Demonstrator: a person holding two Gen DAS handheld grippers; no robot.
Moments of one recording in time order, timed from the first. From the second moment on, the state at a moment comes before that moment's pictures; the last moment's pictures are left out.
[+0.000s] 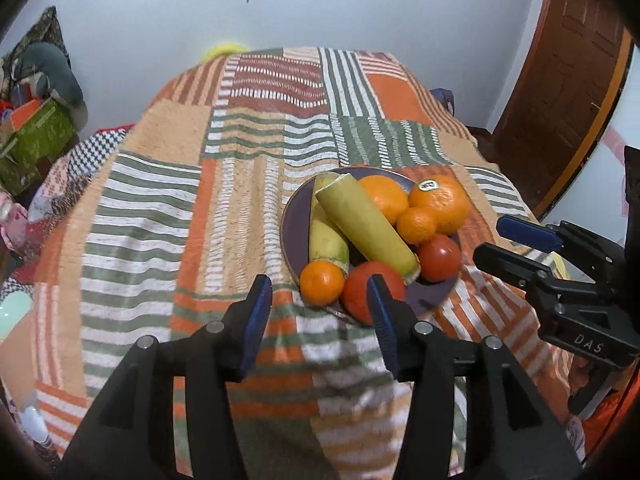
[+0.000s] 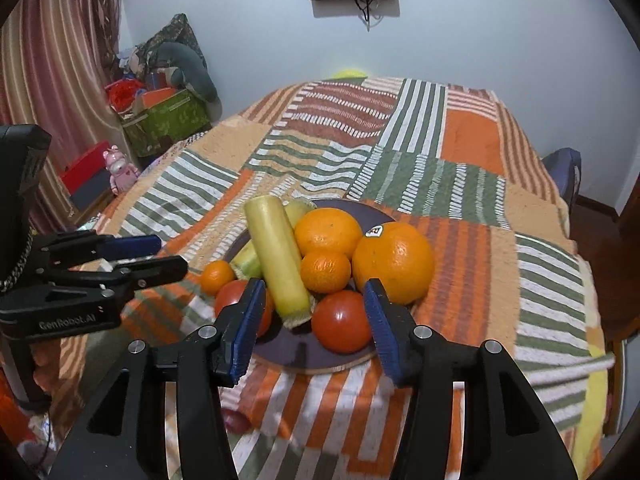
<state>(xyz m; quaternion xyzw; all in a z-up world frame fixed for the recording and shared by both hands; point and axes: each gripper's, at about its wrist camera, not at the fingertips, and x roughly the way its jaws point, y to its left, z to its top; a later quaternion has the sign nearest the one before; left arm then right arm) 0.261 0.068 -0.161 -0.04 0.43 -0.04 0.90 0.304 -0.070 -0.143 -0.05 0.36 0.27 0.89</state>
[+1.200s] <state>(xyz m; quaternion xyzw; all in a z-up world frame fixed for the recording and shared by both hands) 0.143 0.025 -0.218 -0.04 0.51 -0.07 0.86 0.205 -0.079 -0.165 -0.03 0.41 0.27 0.87</state>
